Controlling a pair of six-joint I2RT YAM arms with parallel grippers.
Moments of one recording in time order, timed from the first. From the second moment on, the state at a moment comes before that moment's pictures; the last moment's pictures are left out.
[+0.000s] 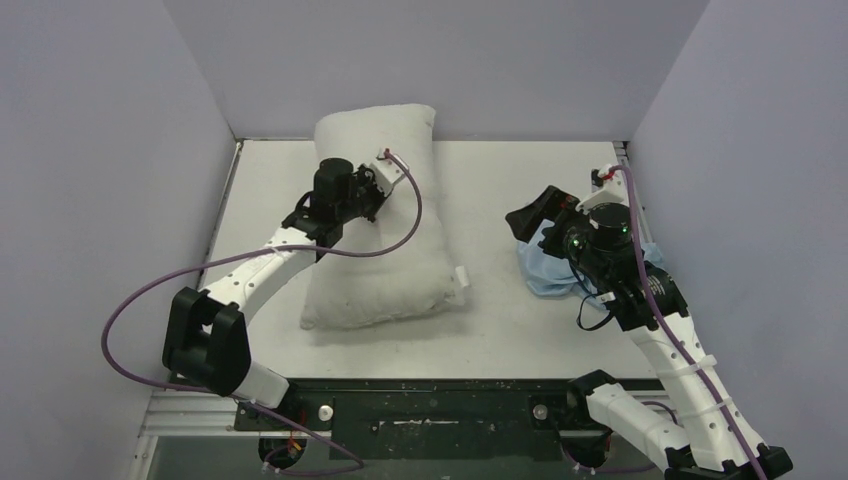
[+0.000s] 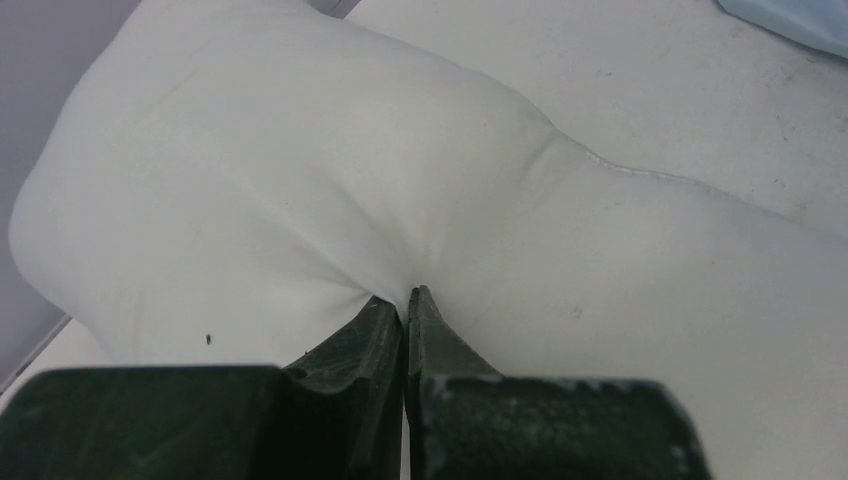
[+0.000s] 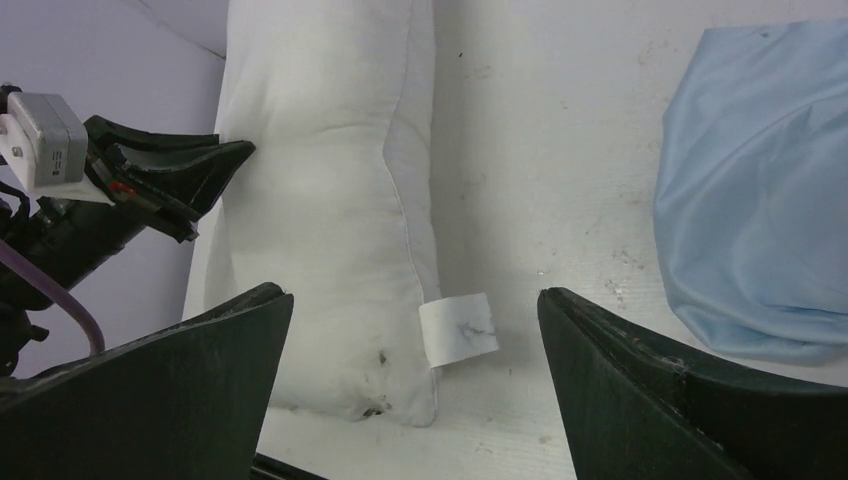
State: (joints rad) left arm -0.46 1.48 1.12 0.00 0.18 0.37; right arm 0.37 0.86 1.06 -0.58 0.00 0.66
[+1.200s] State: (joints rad) left arm -0.41 1.60 1.17 0.23 0.22 0.55; right arm 0.37 1.03 1.06 -0.75 0.28 0.96
